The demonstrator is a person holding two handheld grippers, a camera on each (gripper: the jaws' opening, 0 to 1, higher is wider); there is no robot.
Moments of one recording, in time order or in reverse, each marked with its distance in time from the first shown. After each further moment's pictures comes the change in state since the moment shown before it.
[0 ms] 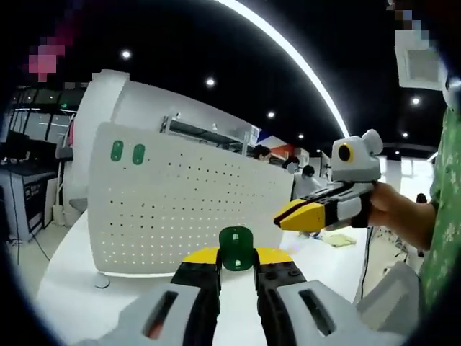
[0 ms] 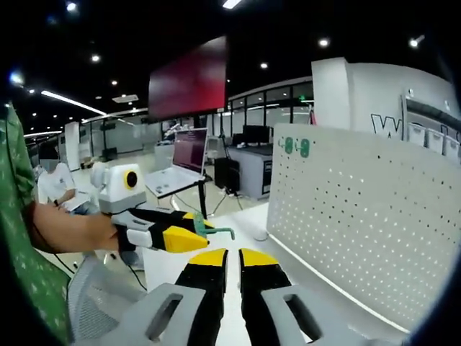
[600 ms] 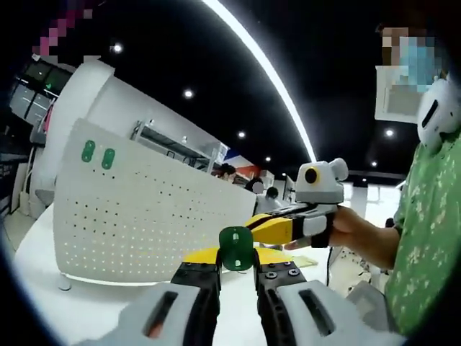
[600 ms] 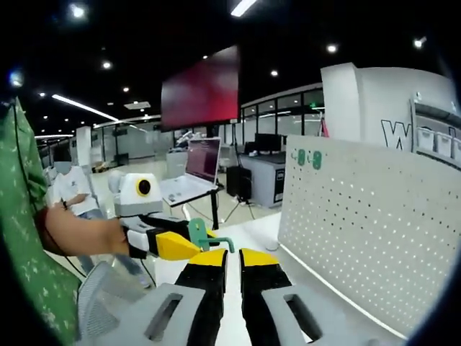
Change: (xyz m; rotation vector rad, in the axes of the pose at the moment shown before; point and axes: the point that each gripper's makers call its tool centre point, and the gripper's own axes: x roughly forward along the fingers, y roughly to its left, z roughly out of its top) left arm -0.004 -0.033 0.018 -0.107 -0.095 -0.211; right arm -0.003 0.013 0.015 -0.011 -0.048 0.072
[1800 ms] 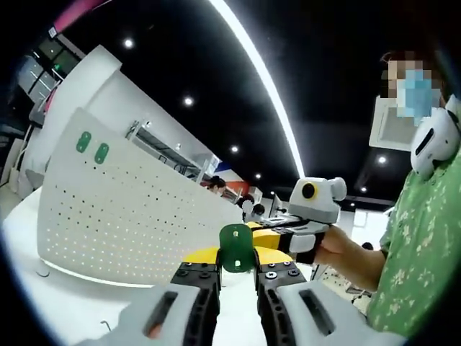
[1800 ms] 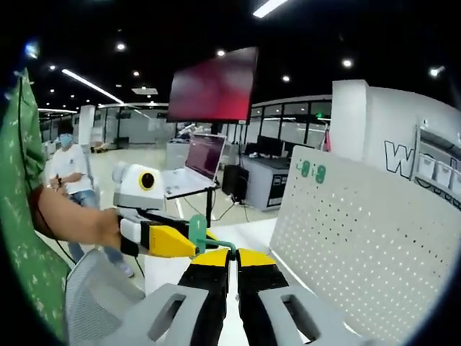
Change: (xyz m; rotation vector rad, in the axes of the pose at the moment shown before) left arm 0.002 -0.013 0.010 -0.117 -0.094 -0.060; right arm 0.001 0.007 0.008 -0.127 0.013 -0.034
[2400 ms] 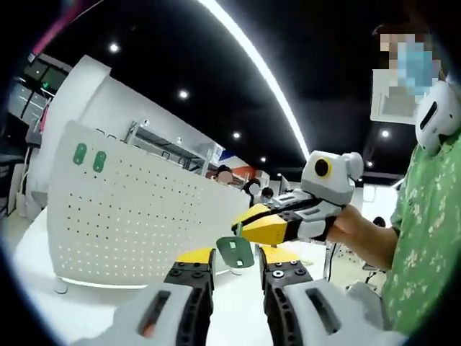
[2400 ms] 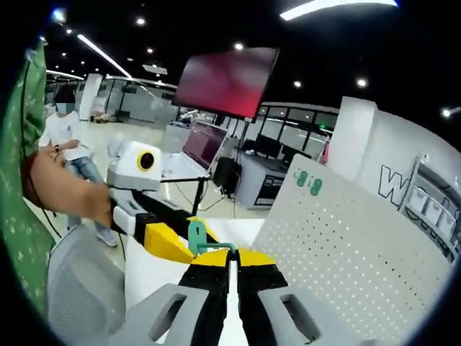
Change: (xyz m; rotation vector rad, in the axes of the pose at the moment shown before) left arm 0.005 0.004 -0.007 0.152 0.122 0.050; right arm -0.002 -0.002 0.003 -0.216 0.059 -0.056
